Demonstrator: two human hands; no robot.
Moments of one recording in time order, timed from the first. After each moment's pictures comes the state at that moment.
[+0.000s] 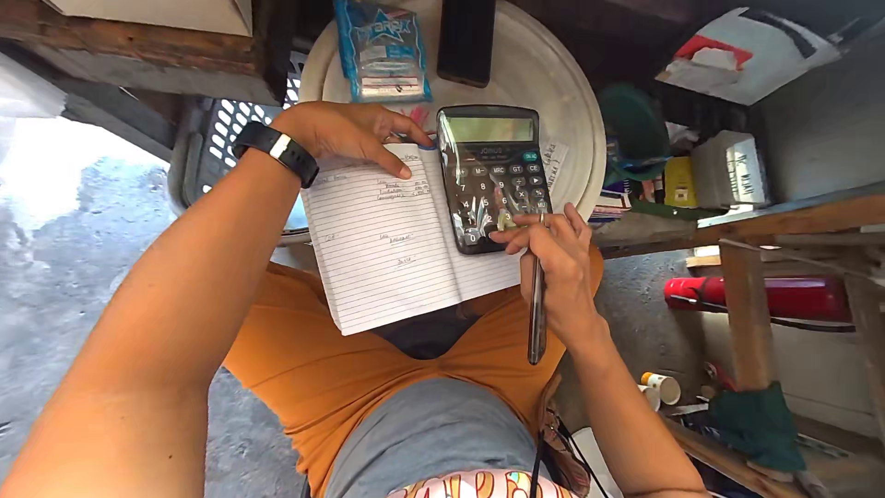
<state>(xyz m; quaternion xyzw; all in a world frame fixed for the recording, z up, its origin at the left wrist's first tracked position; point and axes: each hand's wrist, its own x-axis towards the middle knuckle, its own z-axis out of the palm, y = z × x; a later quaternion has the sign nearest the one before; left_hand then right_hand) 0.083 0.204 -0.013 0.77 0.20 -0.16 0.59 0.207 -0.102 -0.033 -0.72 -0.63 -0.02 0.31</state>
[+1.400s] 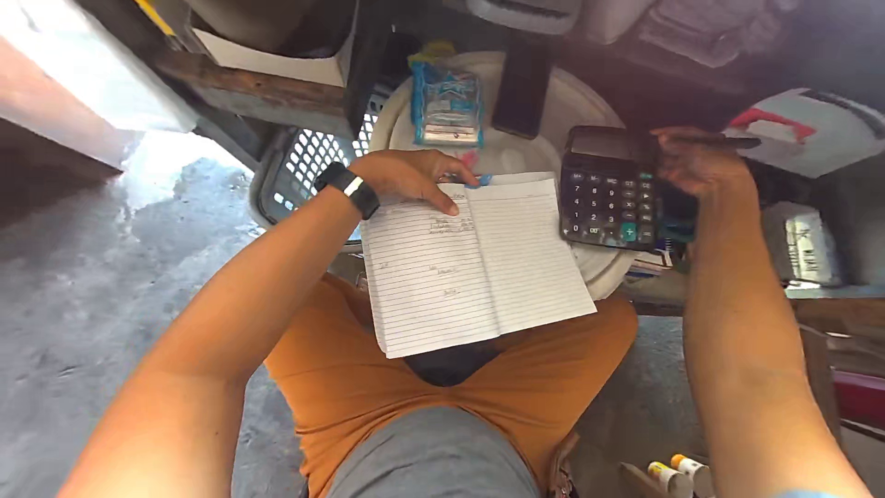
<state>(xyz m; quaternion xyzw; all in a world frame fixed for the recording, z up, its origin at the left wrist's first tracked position) 0.079 0.200 -0.014 0.80 0.18 -0.11 0.57 0.491 0.011 -0.023 -0.77 -0.30 0.32 0.46</state>
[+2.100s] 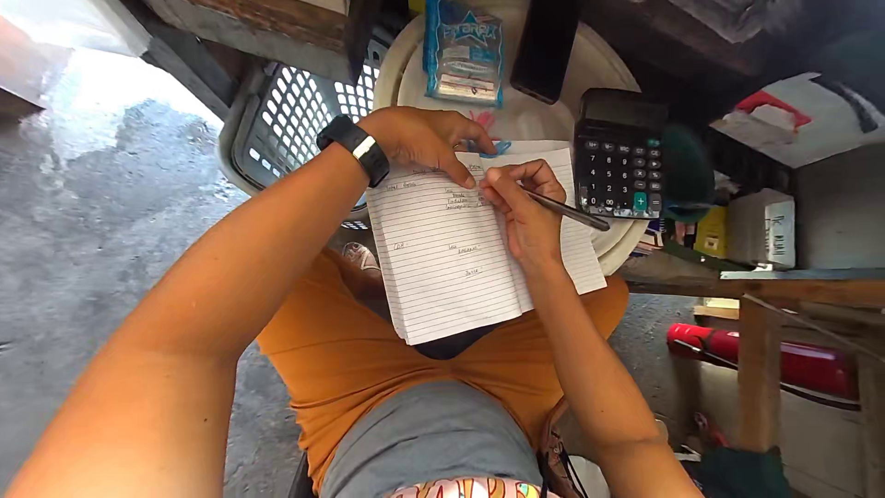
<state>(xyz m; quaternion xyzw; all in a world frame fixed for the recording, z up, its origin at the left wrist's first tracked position) 0.073 0.191 -0.015 0.79 0.18 -0.12 0.58 0.181 0.023 -0.064 -0.54 -0.30 0.33 0.71</state>
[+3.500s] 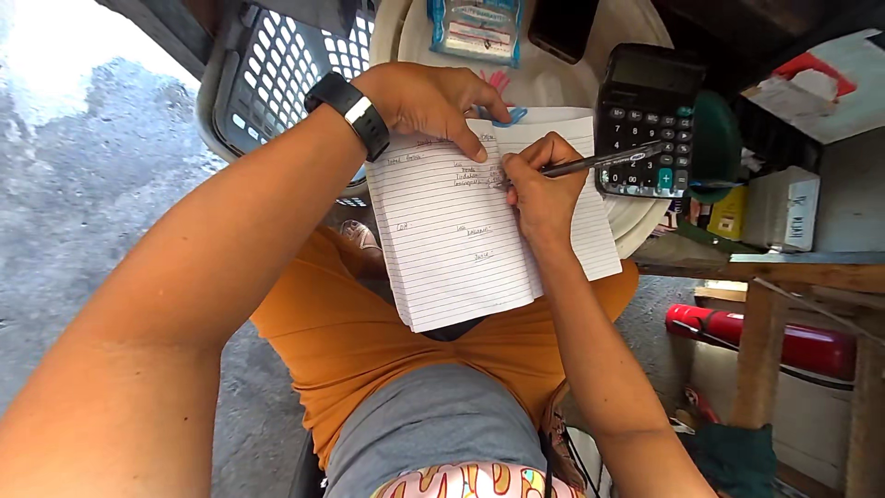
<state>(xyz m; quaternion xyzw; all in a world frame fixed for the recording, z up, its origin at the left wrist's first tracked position) 0.073 0.194 -0.022 0.78 0.17 -0.11 0.59 0.180 0.029 -0.070 -0.62 -0.38 0.21 0.66</state>
